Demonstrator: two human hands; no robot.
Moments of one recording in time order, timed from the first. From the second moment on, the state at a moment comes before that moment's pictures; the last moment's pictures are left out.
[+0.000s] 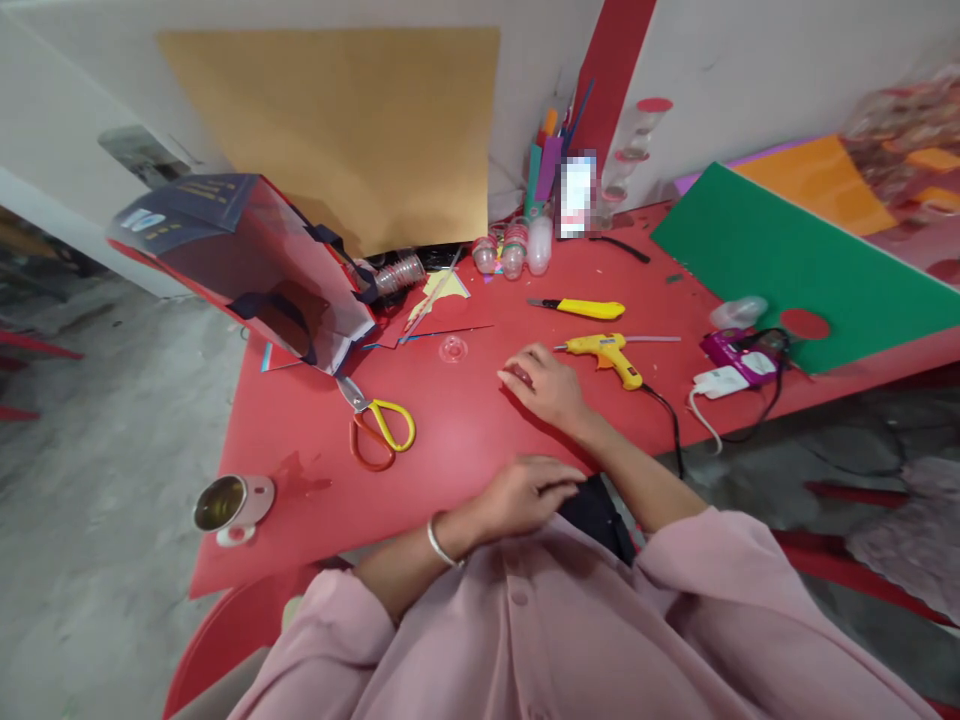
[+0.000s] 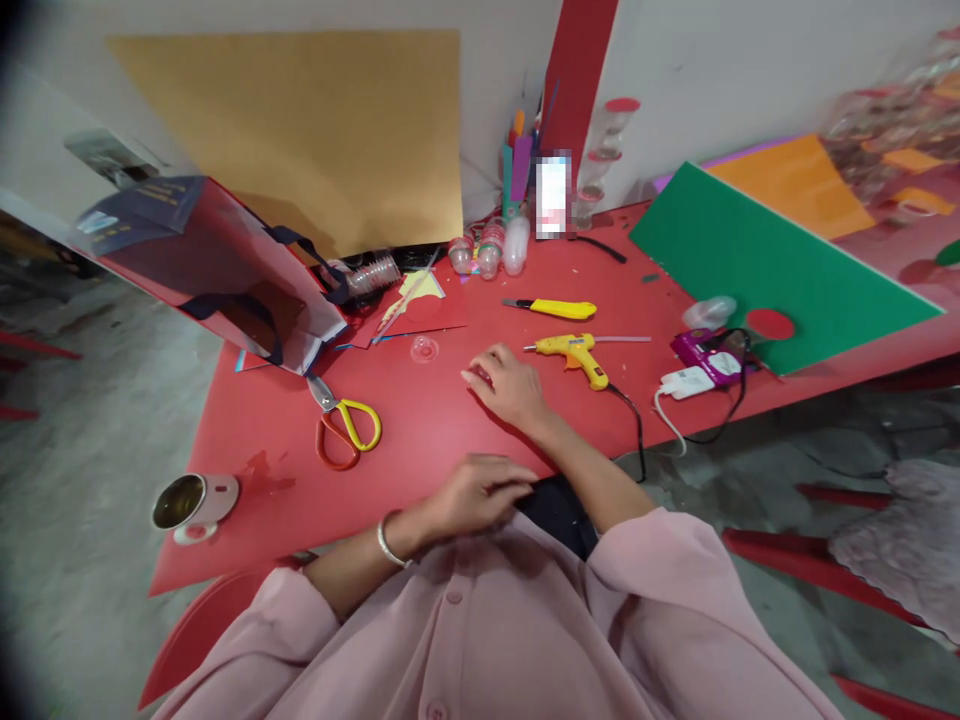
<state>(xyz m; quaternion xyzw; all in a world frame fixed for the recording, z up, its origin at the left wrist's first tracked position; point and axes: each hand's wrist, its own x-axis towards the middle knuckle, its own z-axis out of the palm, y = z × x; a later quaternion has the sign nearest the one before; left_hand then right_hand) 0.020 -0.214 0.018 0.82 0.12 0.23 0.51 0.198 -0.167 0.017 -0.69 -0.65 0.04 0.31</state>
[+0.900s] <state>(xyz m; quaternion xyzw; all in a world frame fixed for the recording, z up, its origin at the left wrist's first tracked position) 0.025 -0.204 0.032 0.79 0.21 0.18 0.55 0.205 -0.186 0.025 -0.64 -0.72 0.16 0.23</state>
